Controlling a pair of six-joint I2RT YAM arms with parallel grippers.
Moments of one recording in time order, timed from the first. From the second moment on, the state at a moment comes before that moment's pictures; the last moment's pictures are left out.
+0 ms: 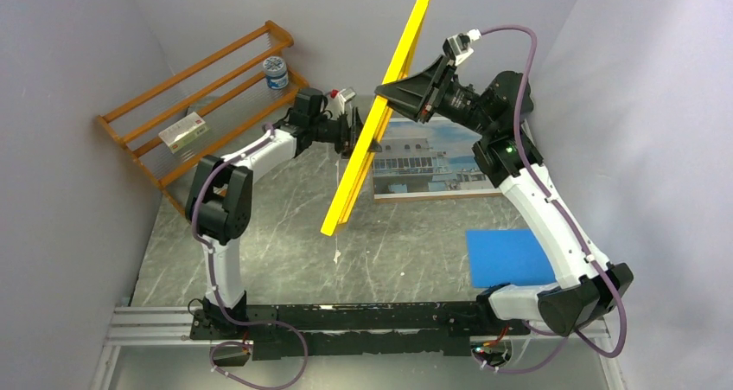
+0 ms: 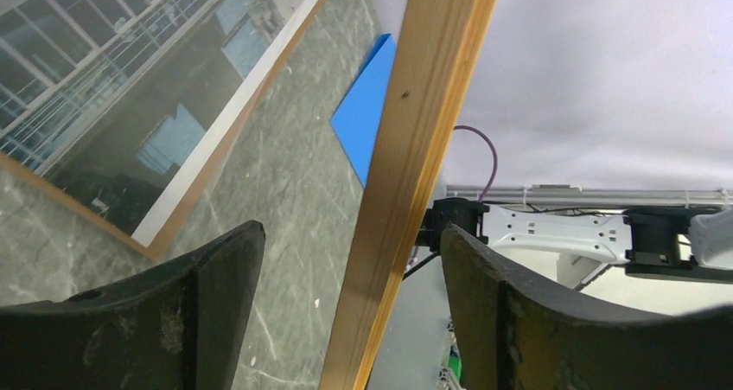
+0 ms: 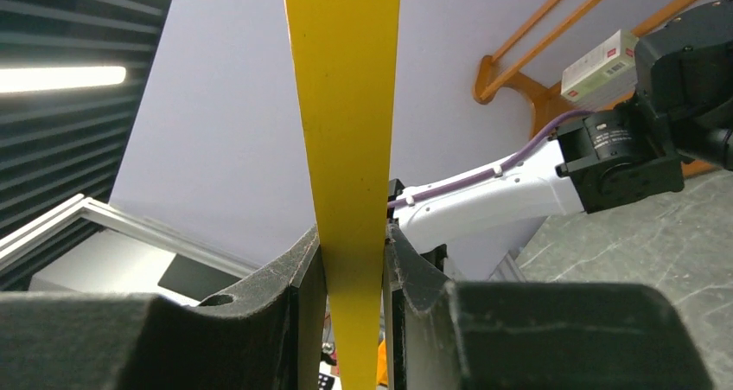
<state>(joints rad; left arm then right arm) -0.40 1.98 1.50 -0.05 1.00 -0.70 0.41 1.28 1.44 0.12 -0.71 1.31</state>
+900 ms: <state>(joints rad) -0.31 2.02 1.45 0.10 1.10 -0.76 0.38 1.19 1.37 -0.10 -0.59 1.23</state>
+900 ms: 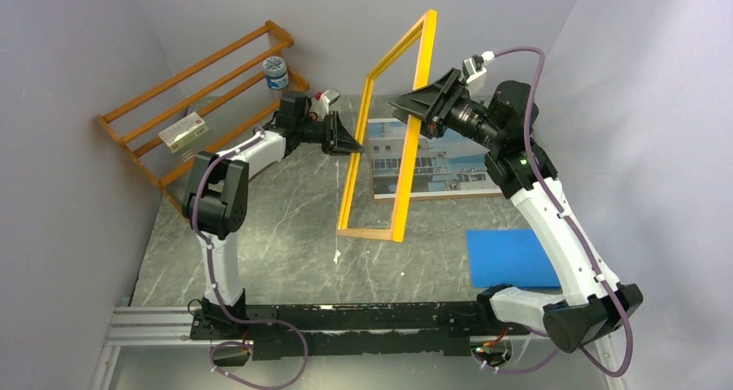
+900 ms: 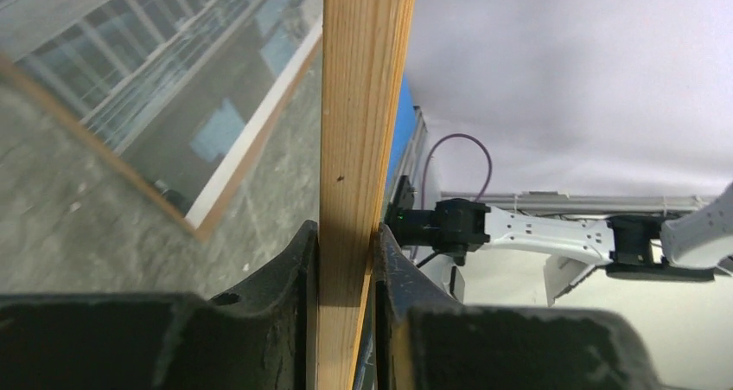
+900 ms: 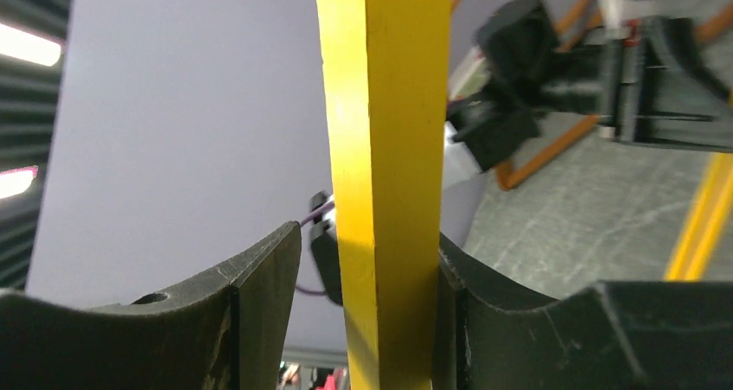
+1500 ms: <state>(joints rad) -0.21 1.86 1.43 -0.50 0.78 -0.39 0.33 1.19 1.32 -0.49 -0.45 0.97</state>
